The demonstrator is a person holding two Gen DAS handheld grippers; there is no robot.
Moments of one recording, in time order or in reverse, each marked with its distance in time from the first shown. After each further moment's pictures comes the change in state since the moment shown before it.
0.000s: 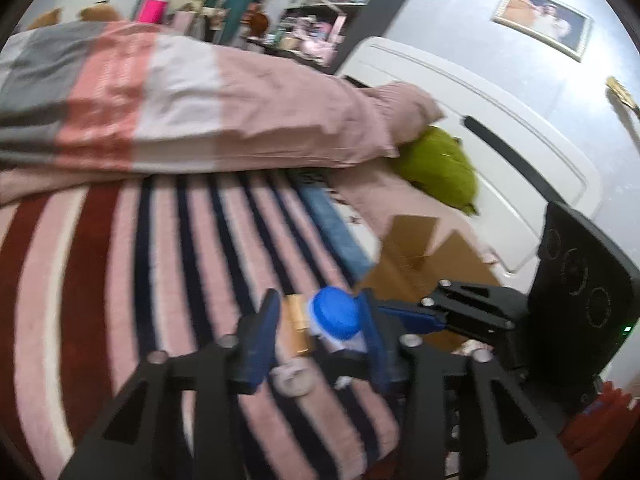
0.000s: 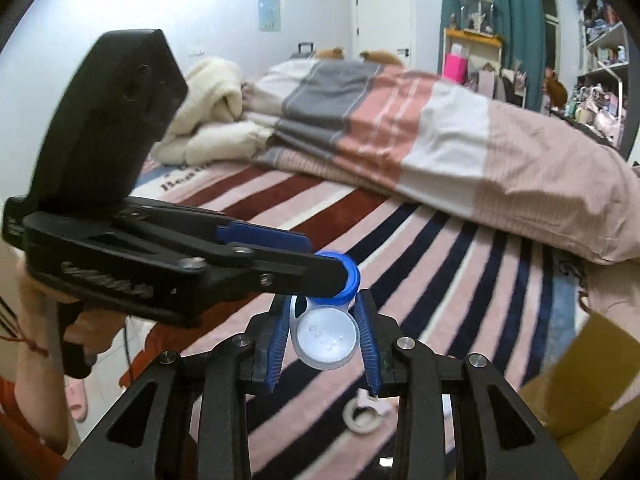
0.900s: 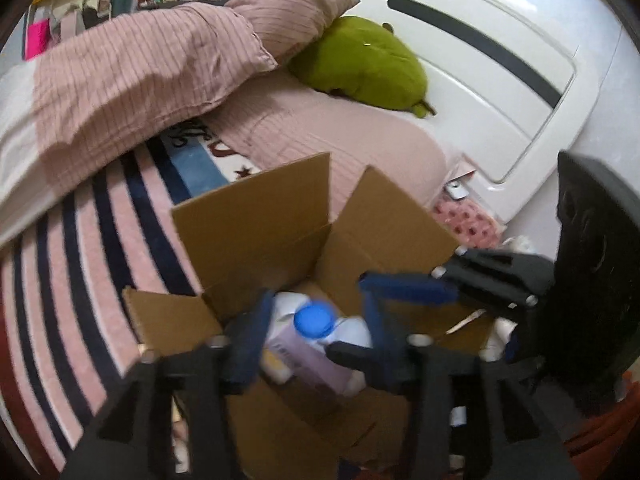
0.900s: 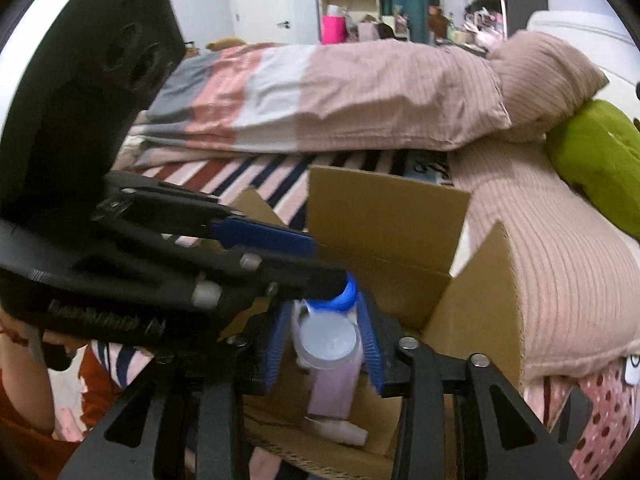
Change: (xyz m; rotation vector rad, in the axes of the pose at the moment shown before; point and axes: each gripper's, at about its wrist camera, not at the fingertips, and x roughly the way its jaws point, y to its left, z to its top) left arm 0.170 -0.153 0.027 0.285 0.294 -0.021; right arm -0.099 -0.161 -0.083 0.293 0.111 -0.258
